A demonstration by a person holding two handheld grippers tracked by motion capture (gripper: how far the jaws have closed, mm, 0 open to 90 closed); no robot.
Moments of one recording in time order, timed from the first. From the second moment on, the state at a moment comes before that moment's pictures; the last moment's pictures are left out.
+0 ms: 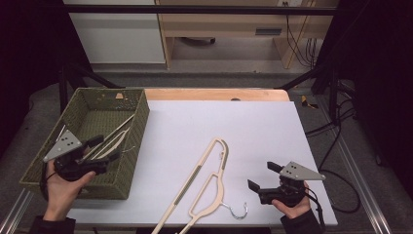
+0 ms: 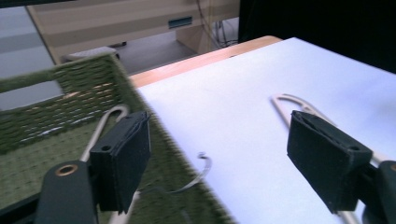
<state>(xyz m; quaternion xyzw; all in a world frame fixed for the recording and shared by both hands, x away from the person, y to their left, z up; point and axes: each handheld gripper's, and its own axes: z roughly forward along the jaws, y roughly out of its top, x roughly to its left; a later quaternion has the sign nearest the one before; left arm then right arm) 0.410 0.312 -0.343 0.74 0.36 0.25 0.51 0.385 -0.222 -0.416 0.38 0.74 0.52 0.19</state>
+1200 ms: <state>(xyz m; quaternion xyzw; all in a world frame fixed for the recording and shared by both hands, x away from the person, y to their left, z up) 0.375 0.203 -0.414 0.78 0.33 0.19 0.51 0.372 -0.173 -0.436 0.33 0.79 0.50 0.13</state>
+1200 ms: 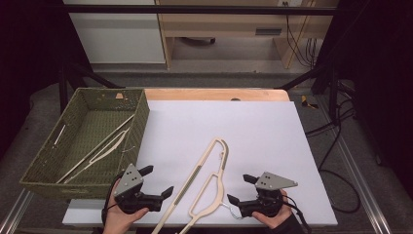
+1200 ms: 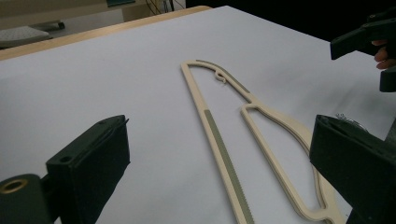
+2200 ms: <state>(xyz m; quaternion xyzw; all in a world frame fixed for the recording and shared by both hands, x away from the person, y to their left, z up) 0.377 0.187 -0.434 0.80 0.32 0.16 0.49 0.374 -0.146 -0.479 0.31 0.87 0.39 0.07</state>
